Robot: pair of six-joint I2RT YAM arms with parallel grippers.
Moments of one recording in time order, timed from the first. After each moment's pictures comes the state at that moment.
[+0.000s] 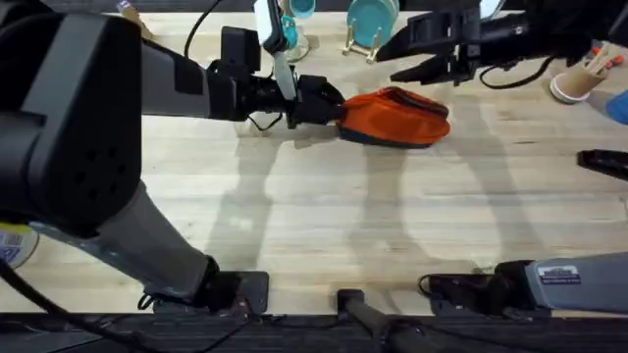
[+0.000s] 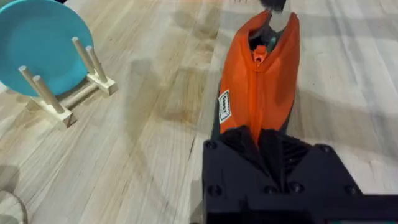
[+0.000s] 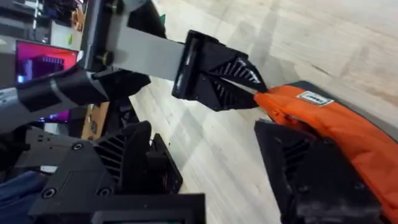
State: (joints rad) left arm -0.17 1.84 0.86 0.23 1.11 0.67; right arm 0.03 1.59 1.23 -0.73 -1.08 0.05
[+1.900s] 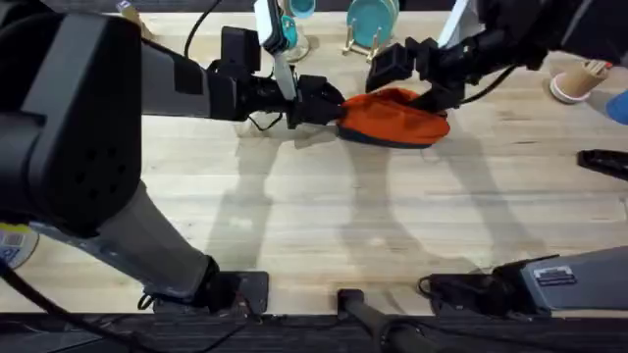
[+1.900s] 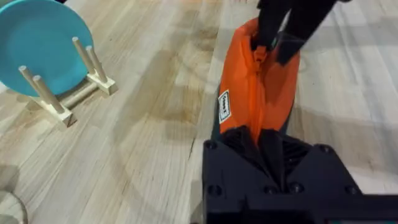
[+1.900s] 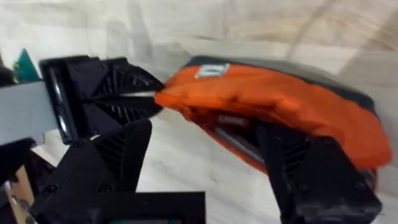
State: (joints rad) left arm -0.17 1.85 0.86 0.23 1.11 0.67; right arm 0.17 1.63 1.22 -0.75 -0.51 0.36
